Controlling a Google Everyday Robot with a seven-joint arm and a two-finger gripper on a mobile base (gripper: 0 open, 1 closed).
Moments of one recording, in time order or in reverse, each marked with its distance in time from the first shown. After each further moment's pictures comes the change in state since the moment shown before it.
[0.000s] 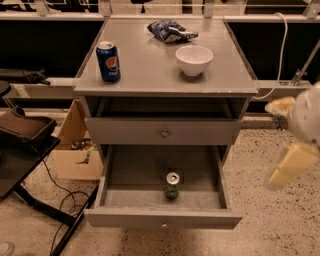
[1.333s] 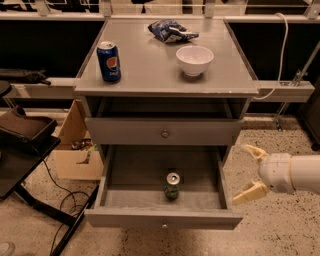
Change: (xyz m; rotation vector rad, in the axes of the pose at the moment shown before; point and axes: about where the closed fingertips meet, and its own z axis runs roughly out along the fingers) arm 0.061 -0.010 0.185 0.025 -0.513 0.160
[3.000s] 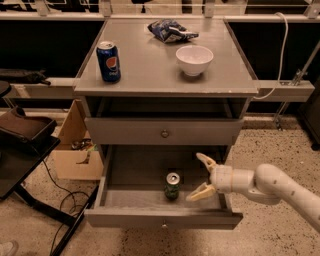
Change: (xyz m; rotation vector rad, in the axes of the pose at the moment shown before) arm 0.060 -0.025 0.202 -0.091 -0.341 -0.053
